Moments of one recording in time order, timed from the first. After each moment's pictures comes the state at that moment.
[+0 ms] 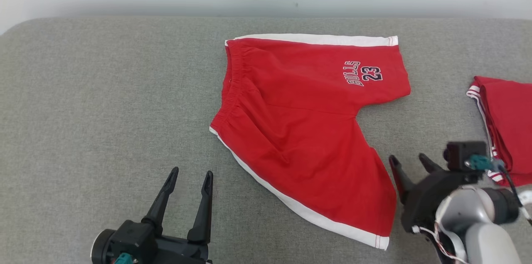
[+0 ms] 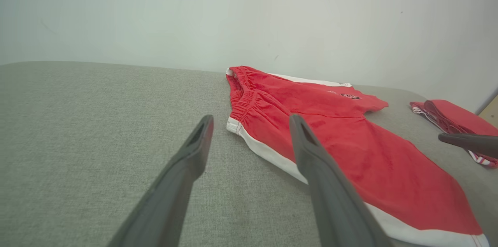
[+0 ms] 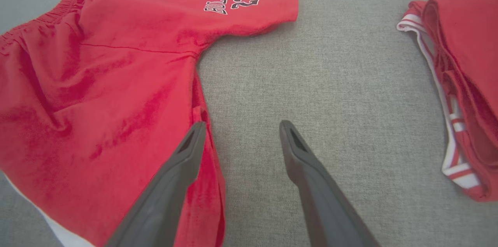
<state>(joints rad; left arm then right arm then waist) -0.15 0.29 -0.48 0.03 -0.49 0.13 -0.26 -0.15 -0.06 -0.10 -0.04 0.13 0.13 0.56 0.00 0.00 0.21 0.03</state>
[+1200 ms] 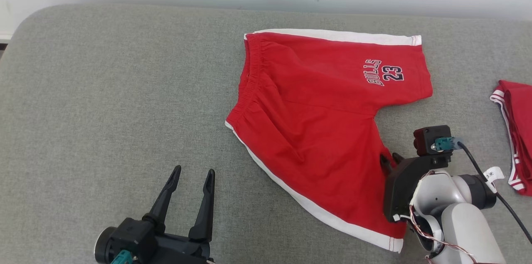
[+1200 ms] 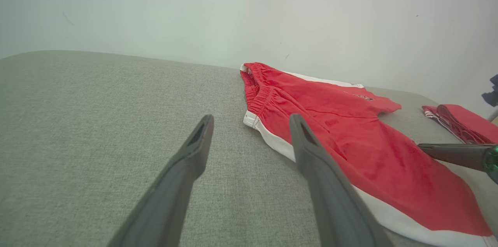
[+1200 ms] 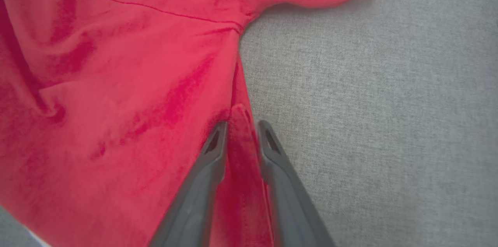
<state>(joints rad) -0.15 0.25 -0.44 0.05 -0.48 0.08 -0.26 -0.30 -0.05 -0.04 0.15 0.05 0.13 0.63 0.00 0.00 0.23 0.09</state>
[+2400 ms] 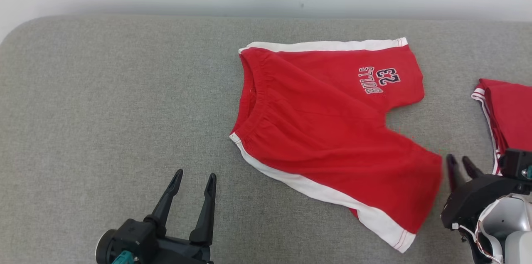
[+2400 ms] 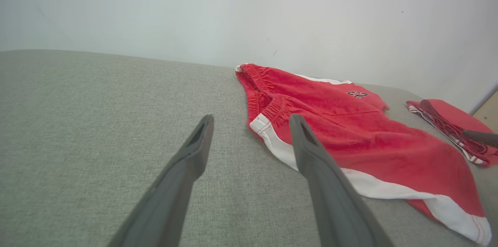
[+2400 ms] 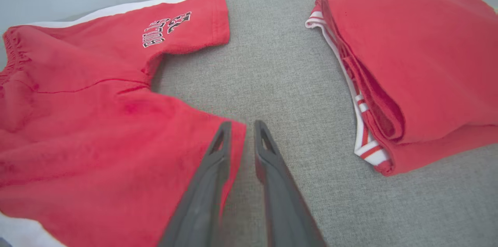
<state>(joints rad) -0.14 0.26 -0.45 0.05 -0.49 0.07 -0.25 -0.16 -0.05 -0.30 0.02 0.14 0.13 0.49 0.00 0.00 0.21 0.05</state>
